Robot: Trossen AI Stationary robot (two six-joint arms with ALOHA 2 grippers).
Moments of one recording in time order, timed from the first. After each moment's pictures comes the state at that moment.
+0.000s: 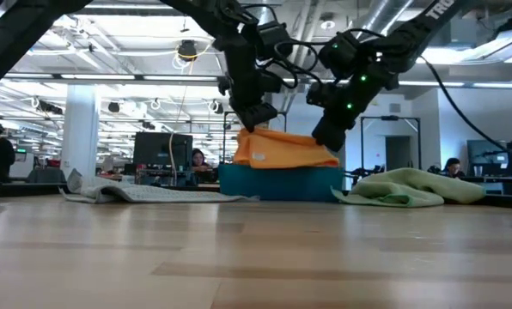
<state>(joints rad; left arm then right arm) 0.39 2.05 1.79 -0.81 -0.70 0.08 -0.47 1.60 0.87 0.05 0.56 -0.48</state>
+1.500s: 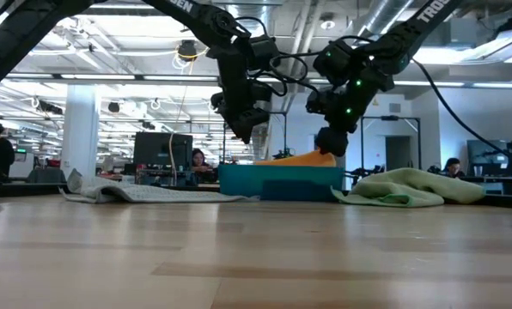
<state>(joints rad) 0.47 2.05 1.78 -0.80 -0.52 0.07 -0.48 1.64 0.92 -0.04 0.58 -0.48</state>
